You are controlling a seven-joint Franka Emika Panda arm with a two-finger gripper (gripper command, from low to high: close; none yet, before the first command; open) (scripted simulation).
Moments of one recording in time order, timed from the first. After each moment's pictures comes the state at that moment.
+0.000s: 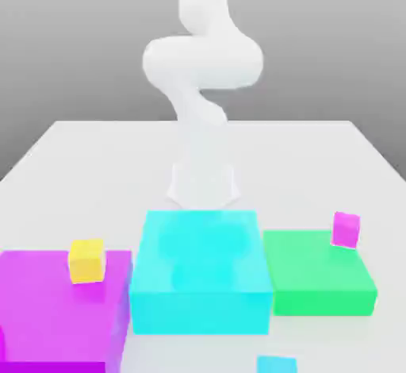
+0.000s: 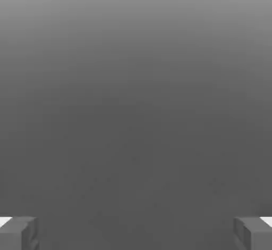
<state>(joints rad) -0.01 -0.71 0.02 -2.30 -0.01 2.32 0.83</state>
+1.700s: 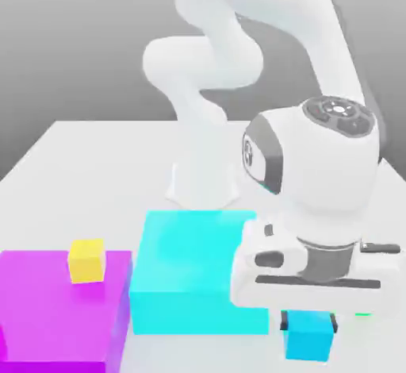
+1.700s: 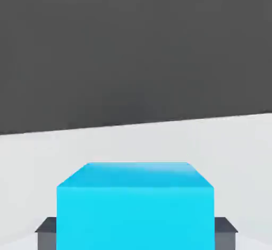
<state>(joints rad) 0.07 0.19 0.27 -2.38 -0.05 2.57 1.22</state>
